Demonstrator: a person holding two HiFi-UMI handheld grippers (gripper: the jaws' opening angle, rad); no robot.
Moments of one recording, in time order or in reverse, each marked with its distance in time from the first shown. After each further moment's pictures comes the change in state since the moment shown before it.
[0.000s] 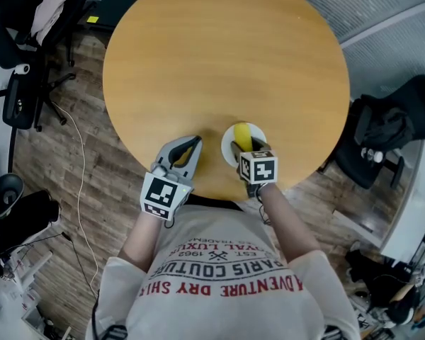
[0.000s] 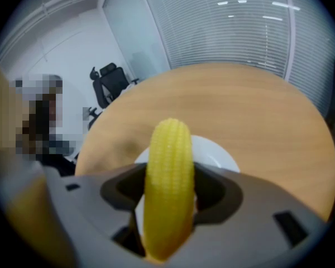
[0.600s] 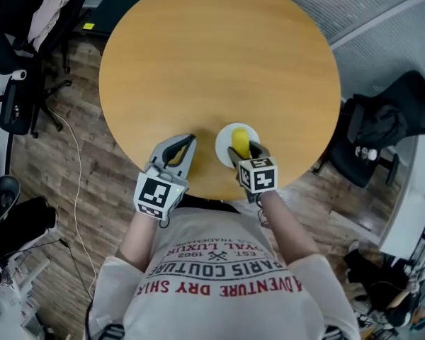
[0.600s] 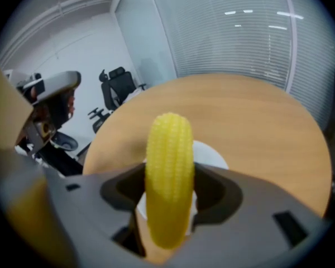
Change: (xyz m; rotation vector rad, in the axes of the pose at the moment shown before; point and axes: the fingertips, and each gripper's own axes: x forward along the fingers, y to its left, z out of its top) left arm -0.006 -0.005 0.020 0.028 -0.066 -0.006; right arm -0.032 0.005 0.002 -0.072 -0.073 0.021
